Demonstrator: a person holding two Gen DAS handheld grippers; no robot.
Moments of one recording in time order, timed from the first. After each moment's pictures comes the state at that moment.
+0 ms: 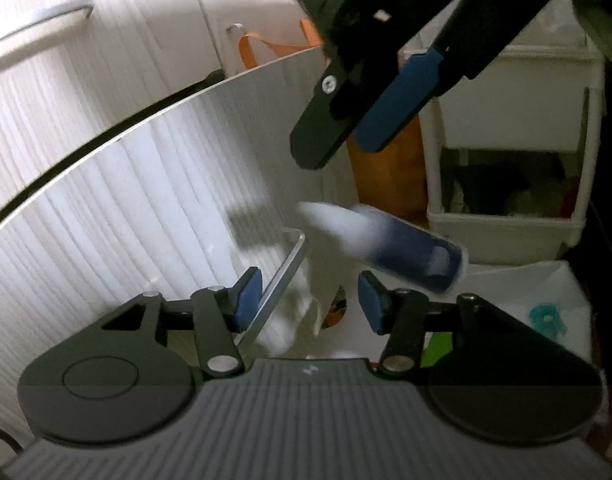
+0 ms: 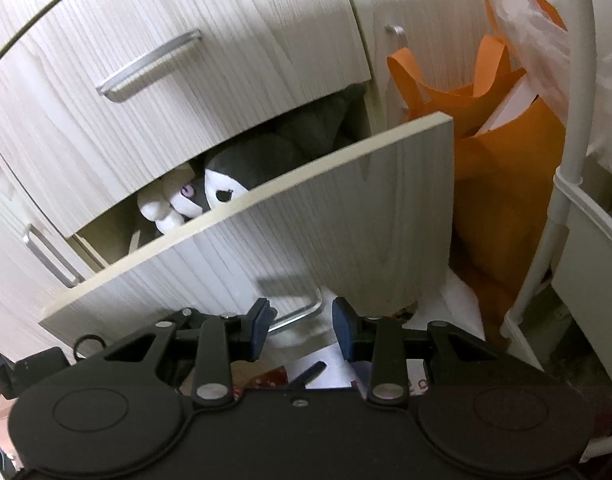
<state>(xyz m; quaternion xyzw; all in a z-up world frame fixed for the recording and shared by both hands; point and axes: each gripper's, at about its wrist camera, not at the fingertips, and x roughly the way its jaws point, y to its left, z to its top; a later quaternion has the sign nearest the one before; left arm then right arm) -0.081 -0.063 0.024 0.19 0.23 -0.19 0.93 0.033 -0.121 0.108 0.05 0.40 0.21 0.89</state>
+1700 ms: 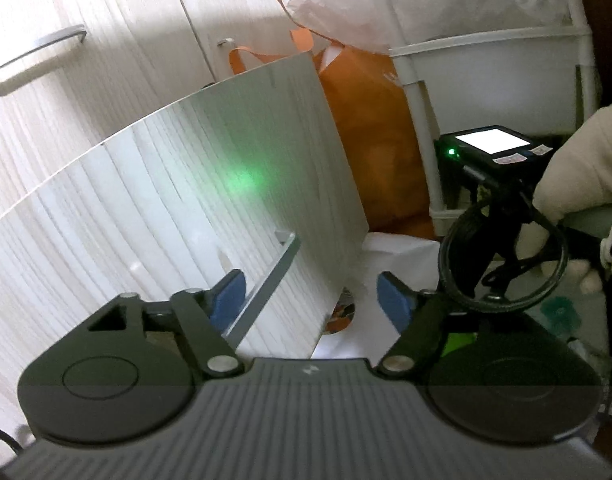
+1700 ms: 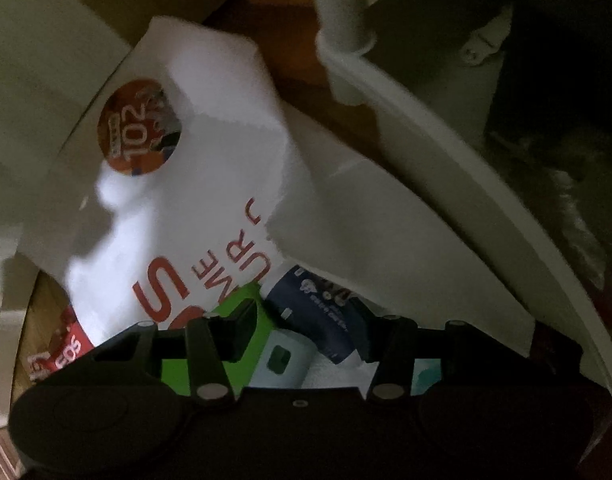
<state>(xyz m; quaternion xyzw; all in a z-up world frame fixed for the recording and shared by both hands) -0.105 -0.068 0.003 0.22 0.20 -0.17 0.94 0.125 -0.211 -0.114 0.11 0.66 -0.02 0.74</state>
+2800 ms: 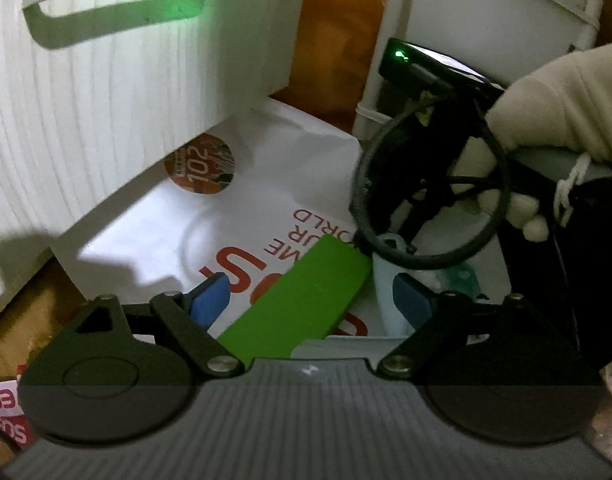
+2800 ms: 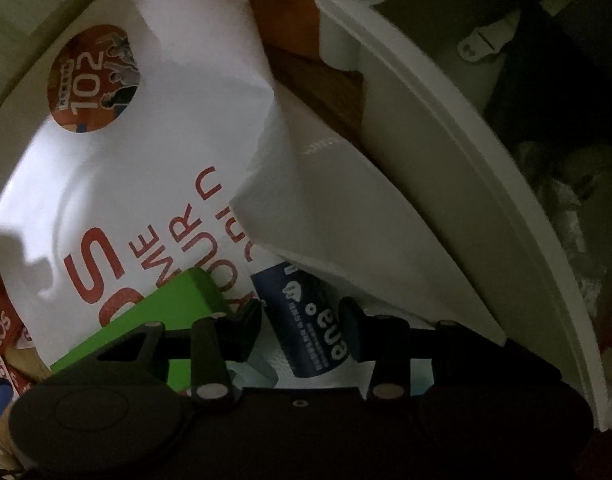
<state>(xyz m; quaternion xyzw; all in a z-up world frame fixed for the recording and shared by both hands) -0.102 -0.046 -0.094 0.01 0.35 -0.26 0.90 0.133 -0.210 -0.152 0.02 0.69 -0.05 0.72</state>
